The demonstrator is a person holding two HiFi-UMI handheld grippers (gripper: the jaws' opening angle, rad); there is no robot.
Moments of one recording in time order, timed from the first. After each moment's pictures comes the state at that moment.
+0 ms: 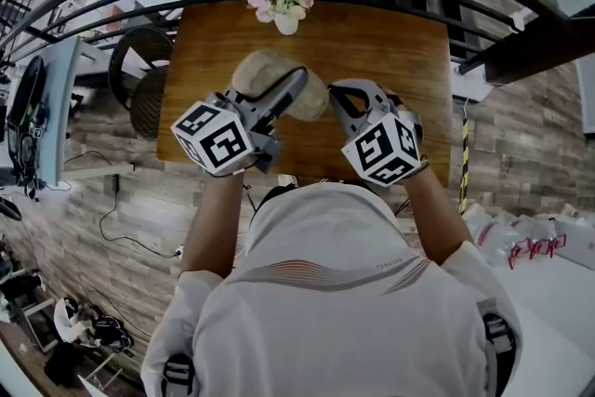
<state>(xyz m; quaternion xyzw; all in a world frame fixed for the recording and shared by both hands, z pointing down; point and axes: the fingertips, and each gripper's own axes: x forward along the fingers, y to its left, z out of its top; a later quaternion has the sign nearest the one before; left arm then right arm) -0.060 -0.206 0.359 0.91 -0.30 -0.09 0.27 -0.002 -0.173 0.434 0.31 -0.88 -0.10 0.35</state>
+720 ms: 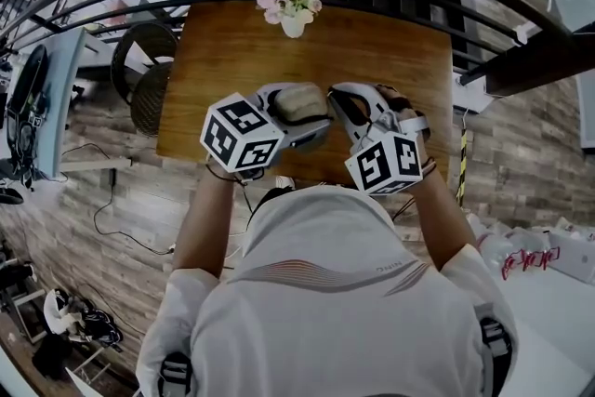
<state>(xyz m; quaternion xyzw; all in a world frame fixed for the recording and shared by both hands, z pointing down) -0.011 -0.148 0.419 0.95 -0.17 0.18 0.21 -0.012 -0.165 0.407 0.28 -0.86 -0.24 0.36</state>
